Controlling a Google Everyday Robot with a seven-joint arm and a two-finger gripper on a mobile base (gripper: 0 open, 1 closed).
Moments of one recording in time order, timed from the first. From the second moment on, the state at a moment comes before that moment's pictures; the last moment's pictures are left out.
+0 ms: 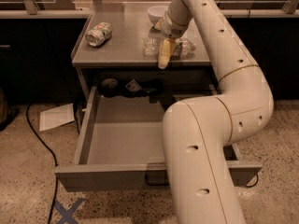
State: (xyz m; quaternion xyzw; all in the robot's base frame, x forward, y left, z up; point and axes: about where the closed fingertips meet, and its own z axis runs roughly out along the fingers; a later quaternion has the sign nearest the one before) arm 0.812 -0.051 0.841 -0.72 0.65 0.02 0.25
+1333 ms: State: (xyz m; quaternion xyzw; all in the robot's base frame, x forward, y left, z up) arm 0.820 -0.060 0.824 -0.68 0.70 0.02 0.24
